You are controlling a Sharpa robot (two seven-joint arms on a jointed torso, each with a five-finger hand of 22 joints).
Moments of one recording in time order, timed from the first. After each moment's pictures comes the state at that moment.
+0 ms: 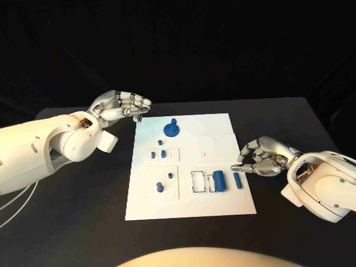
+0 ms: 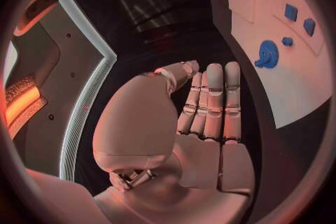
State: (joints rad) left arm 1.20 -0.94 -0.01 1.46 -0.29 -0.11 0.31; left_hand 1.40 -0.17 0.58 -0.02 0.23 0.85 0.20 0.29 0.35 0.79 0.14 0.64 0.19 1.03 0.06 1.14 0.47 0.17 0.85 0.15 0.99 0.76; right arm 1.18 -1.17 -0.15 1.95 -1.20 -0.42 -0.39; right_hand 1.28 -0.12 -0.03 0.29 0.13 0.86 0.12 0.48 0.43 1.46 0.04 1.48 1.31 1.47 -0.02 1.52 1.31 0.01 1.46 0.08 1.54 1.31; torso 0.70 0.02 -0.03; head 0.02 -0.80
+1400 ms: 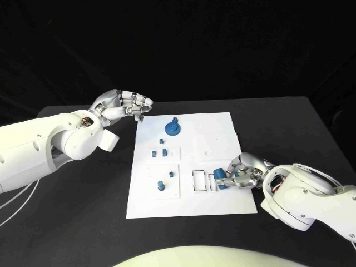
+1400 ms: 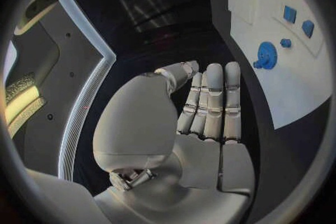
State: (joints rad) left arm 1.20 -0.94 -0.01 1.46 -0.29 -0.10 0.30; left_hand 1.39 -0.17 0.58 -0.02 0.23 0.85 0.20 0.29 0.35 0.79 0.14 0.64 0.19 1.03 0.06 1.14 0.47 0.17 0.84 0.16 0.99 0.76; right arm 1.08 -1.00 -0.15 1.89 -1.24 -0.42 -0.58; right_hand 1.22 -0.10 -0.05 0.29 0.15 0.89 0.10 0.51 0.42 1.47 0.03 1.56 1.31 1.46 -0.03 1.55 1.31 0.01 1.46 0.07 1.57 1.31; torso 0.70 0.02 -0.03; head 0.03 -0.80
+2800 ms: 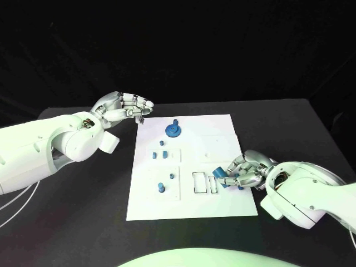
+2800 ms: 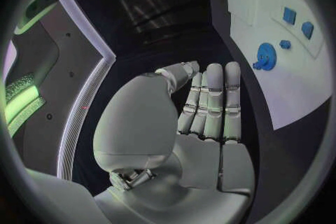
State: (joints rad) left arm 1.20 -0.95 -0.01 1.46 -0.29 -0.10 0.30; left_hand 1.40 -0.16 0.58 -0.02 0.23 0.85 0.20 0.30 0.35 0.79 0.14 0.64 0.19 1.03 0.06 1.14 0.47 0.17 0.84 0.16 0.99 0.76; right arm 1.15 -1.03 -0.15 1.95 -0.98 -0.49 -0.61; right_hand 1.33 -0.18 0.19 0.31 0.44 0.95 0.10 0.50 0.35 1.47 0.01 1.55 1.31 1.47 -0.06 1.55 1.31 0.01 1.47 0.05 1.57 1.31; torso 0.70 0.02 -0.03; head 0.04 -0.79
